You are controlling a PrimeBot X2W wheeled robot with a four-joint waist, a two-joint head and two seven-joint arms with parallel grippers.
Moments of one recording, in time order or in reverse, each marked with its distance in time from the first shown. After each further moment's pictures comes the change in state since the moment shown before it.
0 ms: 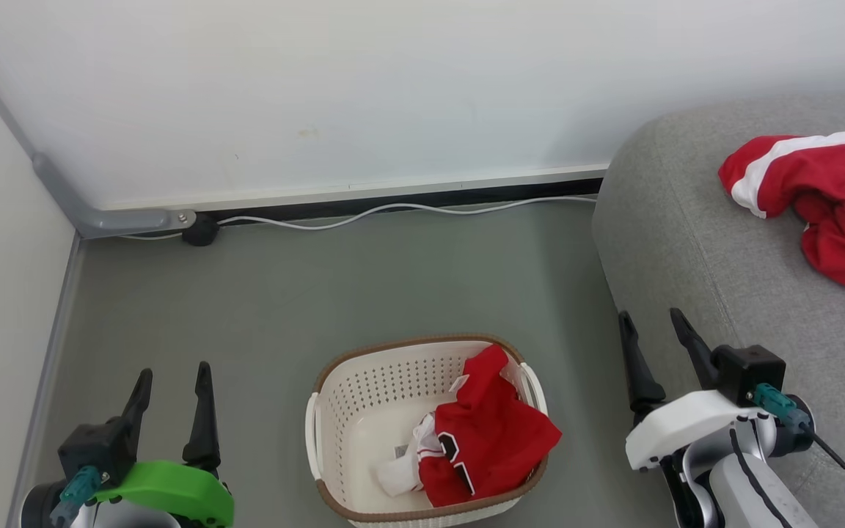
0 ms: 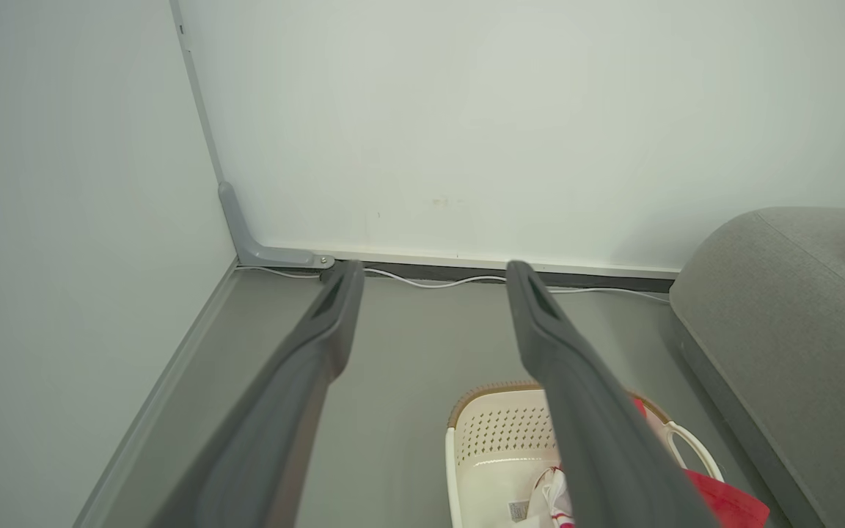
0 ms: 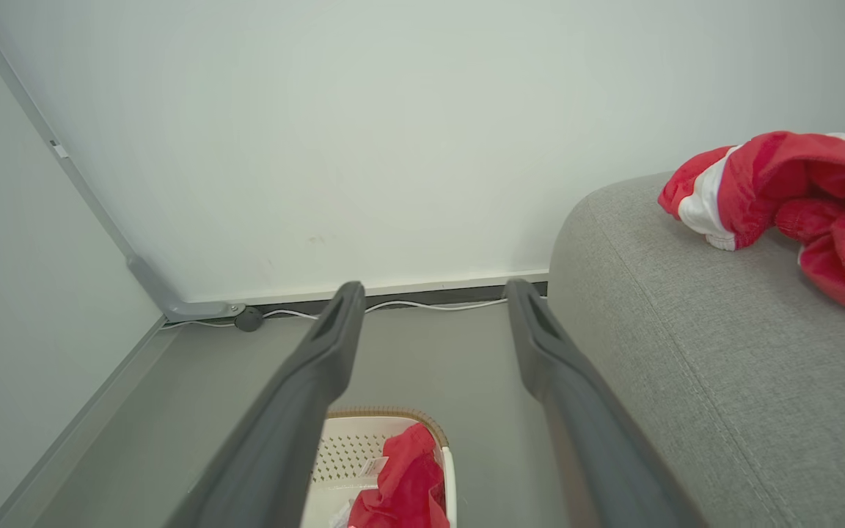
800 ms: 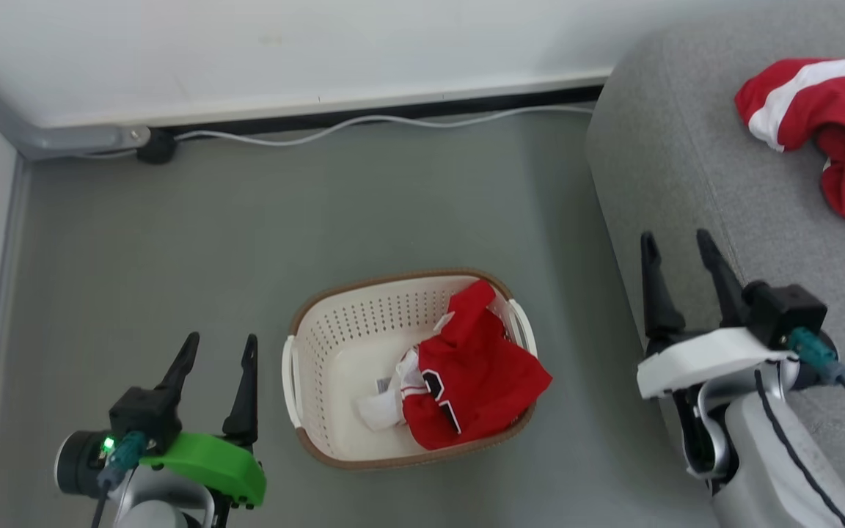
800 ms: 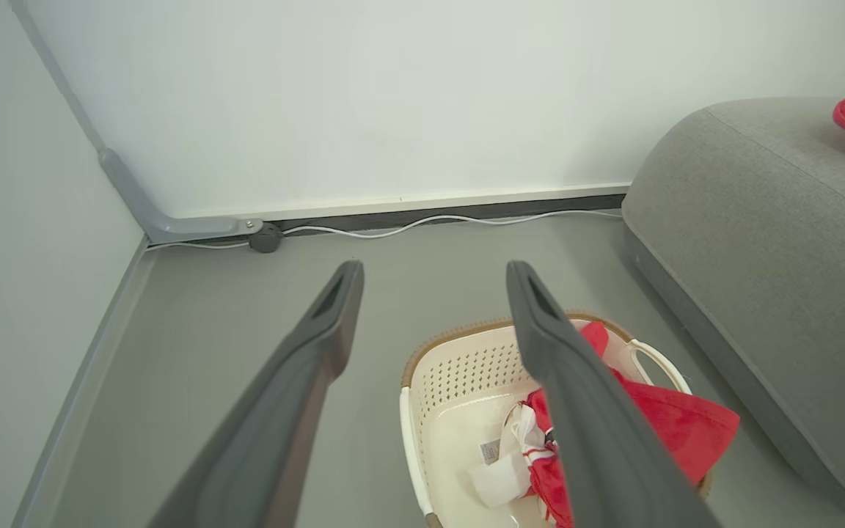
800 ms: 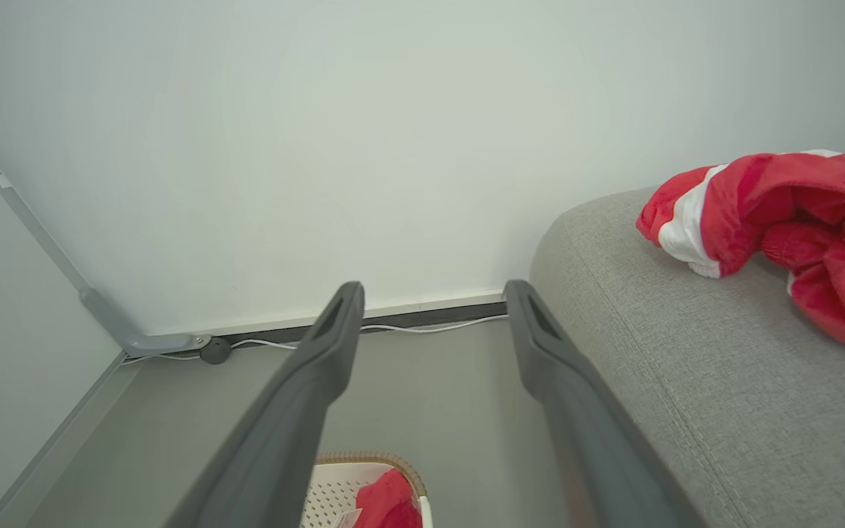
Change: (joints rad) left arm -0.075 0.002 -0.080 0.011 0.069 -0.045 0.012; right arm -0.074 0.000 -0.038 -0.105 0.000 -0.027 0.000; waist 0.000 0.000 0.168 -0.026
